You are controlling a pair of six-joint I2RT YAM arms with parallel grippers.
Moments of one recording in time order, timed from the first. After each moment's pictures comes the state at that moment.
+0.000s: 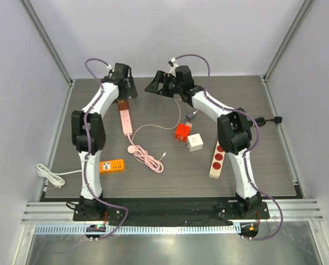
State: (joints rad) left arm -0.20 2.20 1.97 -0.70 -0.23 -0.43; right arm 0.48 2.28 1.92 0.00 -0.44 0.65
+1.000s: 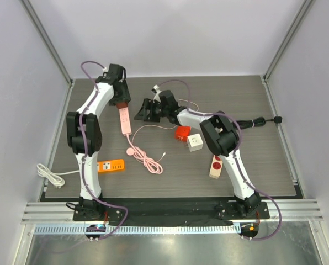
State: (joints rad) left arm -0.17 2.18 1.93 -0.78 -0.18 -0.39; right arm 0.60 2.37 1.73 0.14 -0.48 0.69
